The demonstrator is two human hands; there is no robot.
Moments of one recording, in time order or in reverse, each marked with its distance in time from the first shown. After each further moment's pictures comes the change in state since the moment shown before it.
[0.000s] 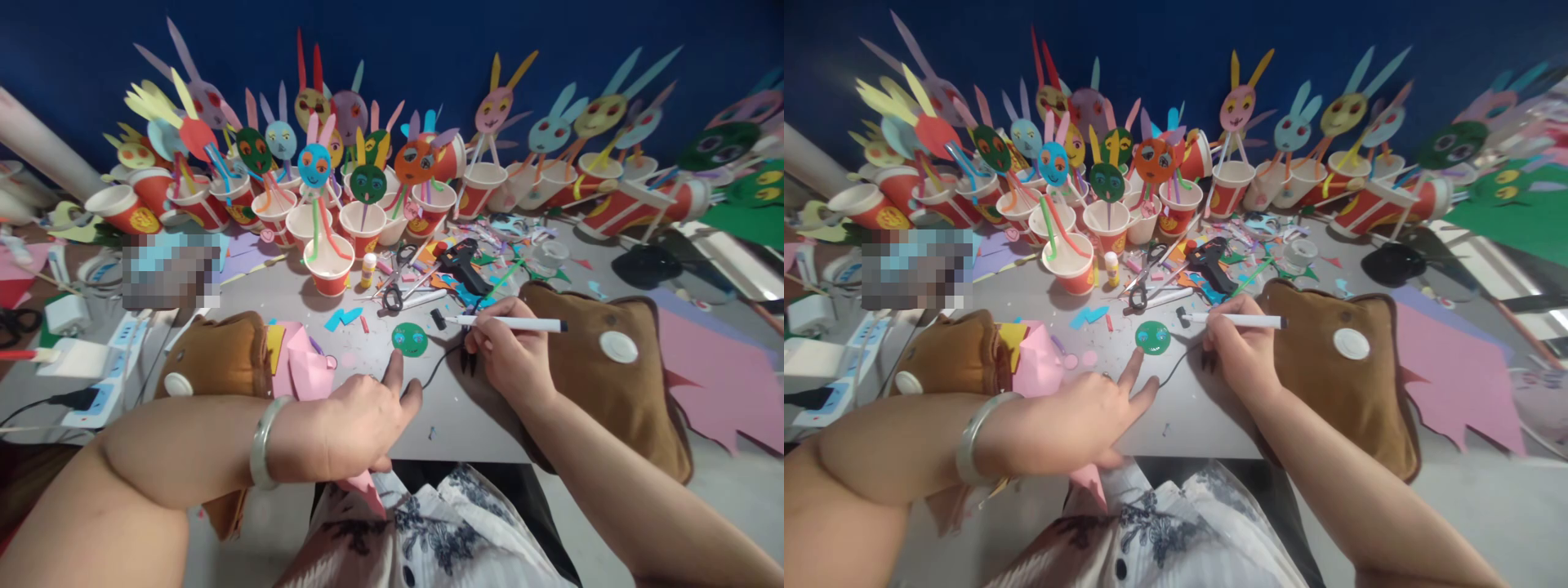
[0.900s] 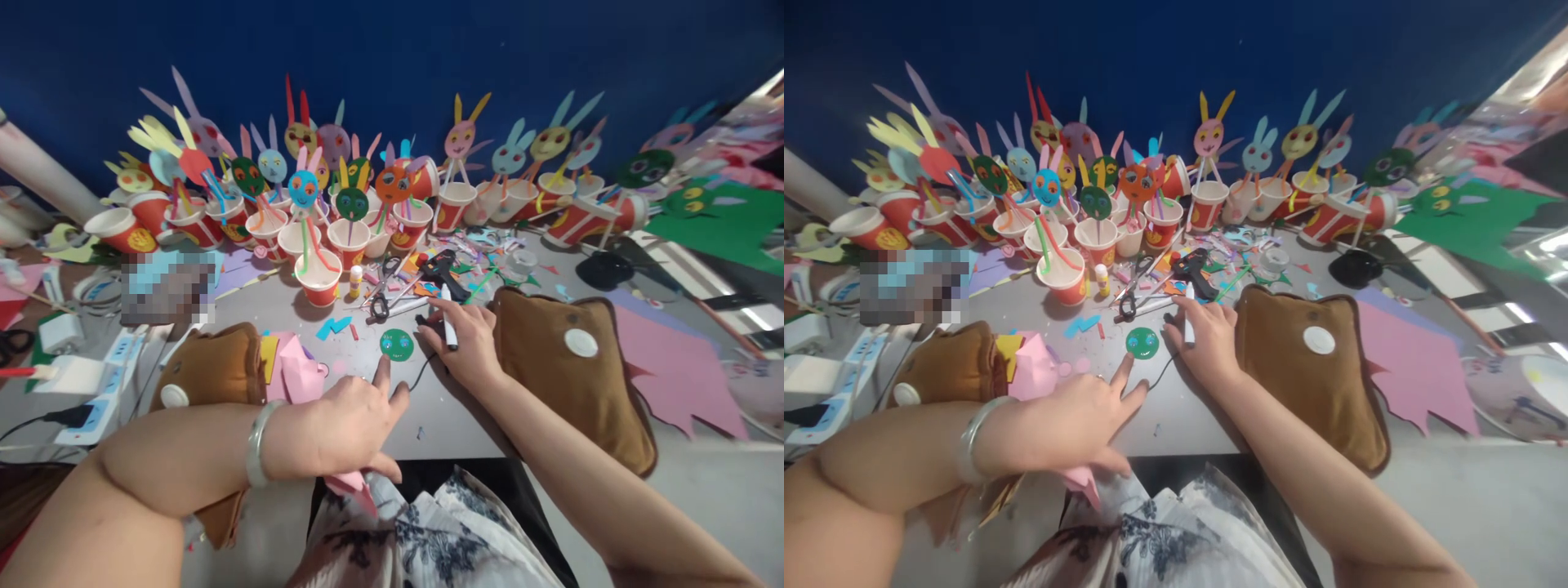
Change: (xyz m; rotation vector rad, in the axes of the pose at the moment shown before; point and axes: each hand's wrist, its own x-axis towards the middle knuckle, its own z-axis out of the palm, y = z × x) left_hand 0.000 -0.002 0.004 -0.007 0.099 0.013; right_hand 0.009 0.009 0.000 -1.070 -0.175 -0.494
